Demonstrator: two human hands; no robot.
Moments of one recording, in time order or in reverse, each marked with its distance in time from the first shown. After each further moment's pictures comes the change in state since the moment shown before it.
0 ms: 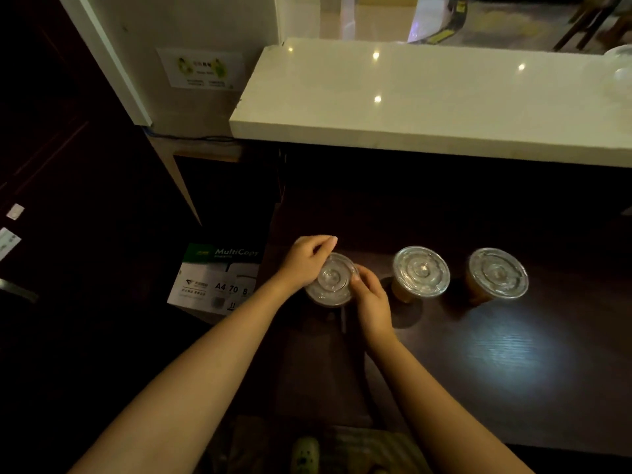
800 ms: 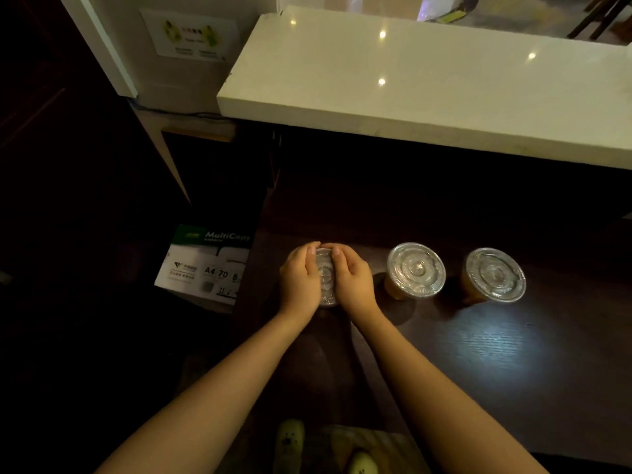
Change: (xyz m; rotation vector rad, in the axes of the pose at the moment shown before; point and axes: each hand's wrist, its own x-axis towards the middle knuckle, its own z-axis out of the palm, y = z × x) left_hand -0.040 0.006 0.041 -0.076 0.447 -0.157; right_hand 0.036 -0.001 0.008 -0.357 -0.107 -0.259
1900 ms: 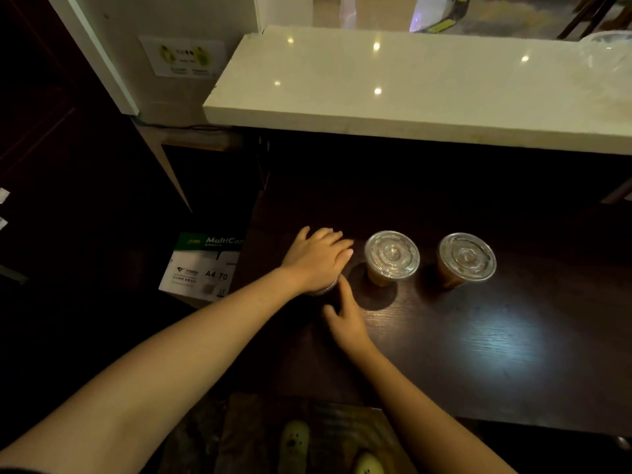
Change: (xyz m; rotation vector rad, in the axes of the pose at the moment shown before) left_hand 0.011 0.040 0.010 0.851 -0.566 0.561; right_hand -0.070 0.038 -0.029 -0.002 -0.170 0.033
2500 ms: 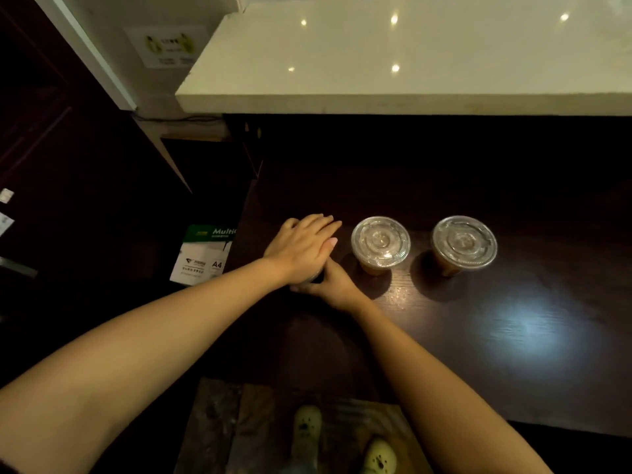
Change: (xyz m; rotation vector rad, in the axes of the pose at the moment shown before) left_hand 0.001 0.004 0.002 0.191 -0.031 -0.006; right_hand 0.057 0.007 -0.019 -0.005 -0.319 -0.009
